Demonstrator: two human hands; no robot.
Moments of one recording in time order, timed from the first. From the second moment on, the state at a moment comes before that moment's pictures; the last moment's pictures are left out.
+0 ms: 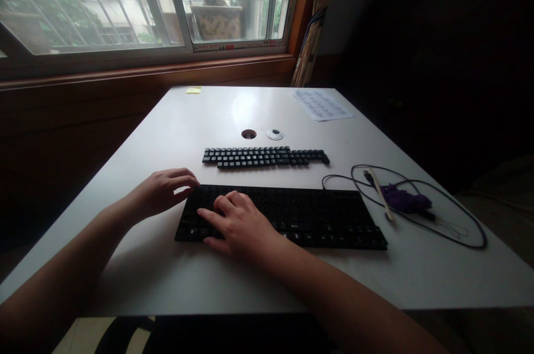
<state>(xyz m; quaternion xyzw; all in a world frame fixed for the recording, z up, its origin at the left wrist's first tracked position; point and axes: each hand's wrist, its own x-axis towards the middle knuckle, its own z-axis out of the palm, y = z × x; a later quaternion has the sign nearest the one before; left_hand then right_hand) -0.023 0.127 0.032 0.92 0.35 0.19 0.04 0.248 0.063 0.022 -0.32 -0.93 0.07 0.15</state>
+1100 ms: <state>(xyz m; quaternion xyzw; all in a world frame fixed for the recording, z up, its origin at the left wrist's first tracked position) -0.022 0.127 0.033 0.92 0.34 0.20 0.05 0.248 0.063 0.021 -0.32 -0.93 0.07 0.15</state>
